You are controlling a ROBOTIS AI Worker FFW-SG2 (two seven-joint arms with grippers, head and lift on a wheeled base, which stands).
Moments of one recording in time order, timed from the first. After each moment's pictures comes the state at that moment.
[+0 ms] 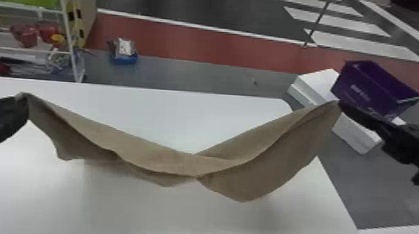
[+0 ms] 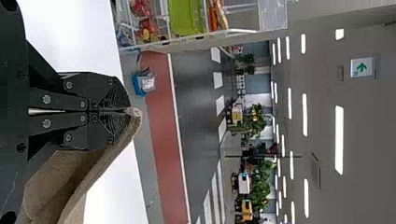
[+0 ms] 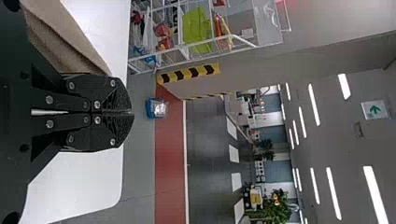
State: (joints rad) left arm 0.49 0.15 0.09 -2.58 0.09 0.66 -0.12; right arm 0.06 -0.29 -0.71 -2.17 -0.30 0.93 0.82
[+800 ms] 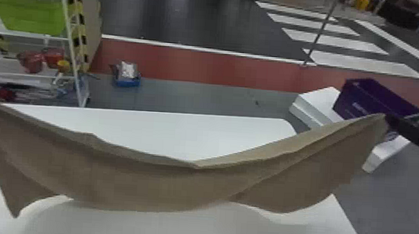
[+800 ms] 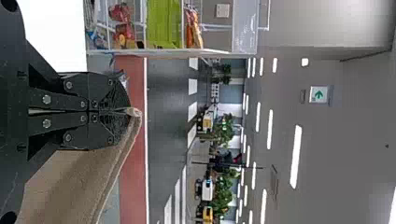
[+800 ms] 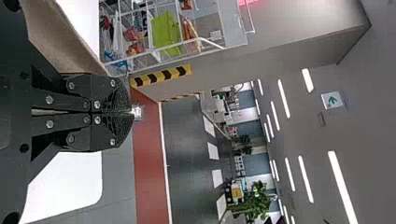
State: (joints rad) left arm 0.53 0.07 0.43 -2.70 0.37 0.66 -0.25; right arm 0.10 -0.26 -0.97 -2.35 -0.53 1.11 0.82
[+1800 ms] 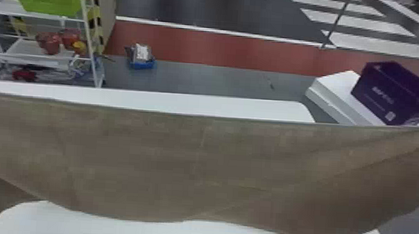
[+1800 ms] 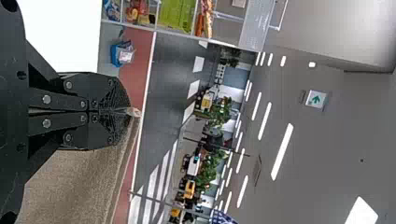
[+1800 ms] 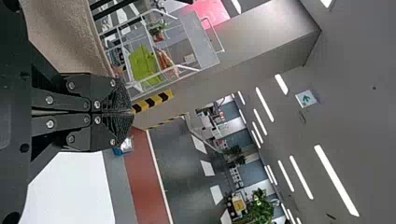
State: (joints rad) left arm 0.55 0.00 1.03 -2.76 0.94 0.91 -0.47; right arm 0.18 -0.22 -1.40 -2.46 -0.96 1.39 0.86
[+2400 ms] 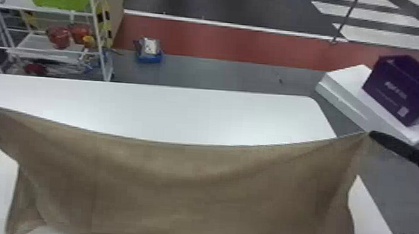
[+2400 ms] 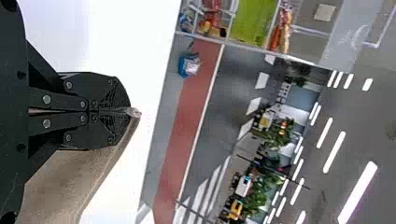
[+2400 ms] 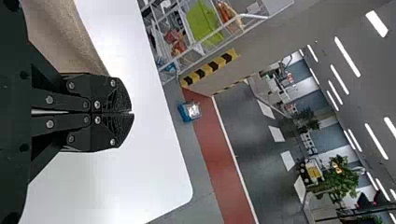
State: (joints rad) left arm 0.27 0.00 0.69 -2.62 0.48 1.29 -0.44; right arm 0.09 -0.25 -0.80 -2.19 -0.46 1.23 0.69
